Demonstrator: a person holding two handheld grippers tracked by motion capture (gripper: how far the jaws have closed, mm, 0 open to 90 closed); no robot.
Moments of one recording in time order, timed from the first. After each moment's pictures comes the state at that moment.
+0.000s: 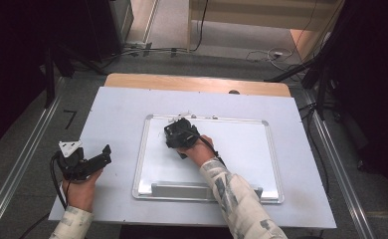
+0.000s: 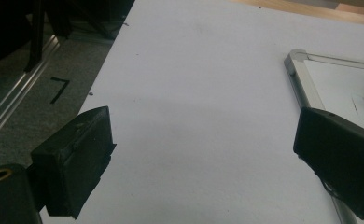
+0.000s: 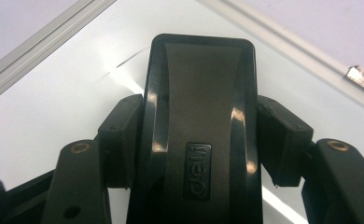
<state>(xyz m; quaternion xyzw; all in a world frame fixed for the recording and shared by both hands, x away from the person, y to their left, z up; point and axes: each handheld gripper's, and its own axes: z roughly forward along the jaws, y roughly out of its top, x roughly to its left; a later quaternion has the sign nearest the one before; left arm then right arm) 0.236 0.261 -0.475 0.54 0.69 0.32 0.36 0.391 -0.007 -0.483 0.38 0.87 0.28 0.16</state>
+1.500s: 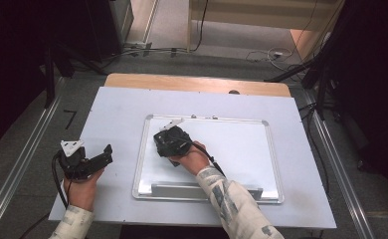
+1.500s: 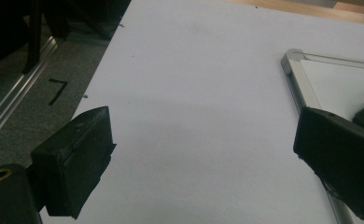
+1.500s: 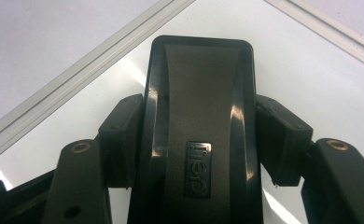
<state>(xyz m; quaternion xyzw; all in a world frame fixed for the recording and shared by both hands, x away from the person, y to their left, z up) 0.238 0.259 -0.475 0.55 0.68 0.32 0.37 0.357 0.004 -0.484 0.34 0.88 0.31 0.13</state>
